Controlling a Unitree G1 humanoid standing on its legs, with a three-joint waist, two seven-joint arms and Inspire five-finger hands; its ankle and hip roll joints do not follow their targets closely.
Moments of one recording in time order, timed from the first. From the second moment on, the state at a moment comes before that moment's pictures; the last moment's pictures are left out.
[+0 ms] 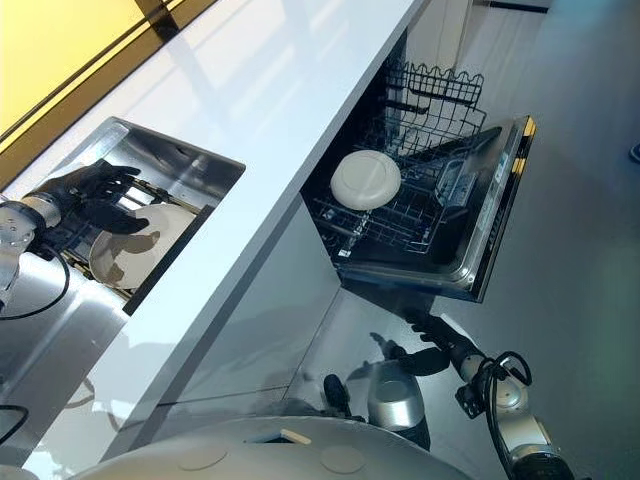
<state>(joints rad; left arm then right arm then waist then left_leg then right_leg) -0.40 1.03 -0.13 0.58 0.00 0.15 -0.44 0.29 -0.49 0.08 0.38 -0.12 -0.06 0.35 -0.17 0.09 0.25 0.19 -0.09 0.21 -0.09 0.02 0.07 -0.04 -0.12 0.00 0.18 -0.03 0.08</state>
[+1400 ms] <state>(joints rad) -0.18 0.87 0.14 0.47 -0.26 0.28 -0.39 0.35 -0.49 -0.03 0.39 -0.21 -0.04 0.35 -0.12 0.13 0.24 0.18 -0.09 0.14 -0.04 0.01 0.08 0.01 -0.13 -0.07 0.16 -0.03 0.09</state>
